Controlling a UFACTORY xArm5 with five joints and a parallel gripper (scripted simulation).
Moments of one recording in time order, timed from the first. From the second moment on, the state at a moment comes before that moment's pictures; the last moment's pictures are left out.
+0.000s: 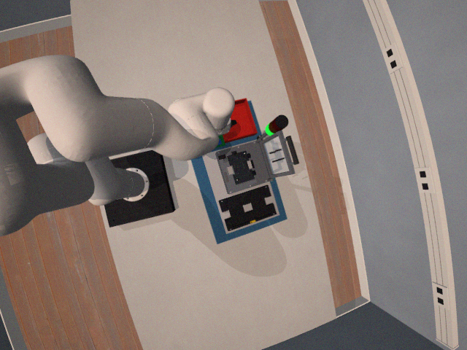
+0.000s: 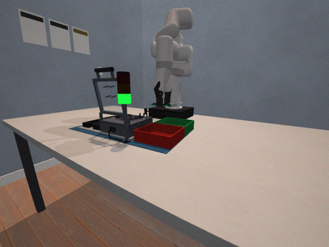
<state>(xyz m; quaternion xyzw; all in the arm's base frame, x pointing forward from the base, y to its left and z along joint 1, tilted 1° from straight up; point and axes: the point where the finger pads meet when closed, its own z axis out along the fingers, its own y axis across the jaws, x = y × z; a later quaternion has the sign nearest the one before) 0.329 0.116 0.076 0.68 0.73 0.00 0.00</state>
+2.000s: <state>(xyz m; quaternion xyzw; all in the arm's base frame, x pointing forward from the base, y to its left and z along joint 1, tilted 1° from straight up) 0.299 0.166 0.008 0.68 0.73 0.01 0.00</state>
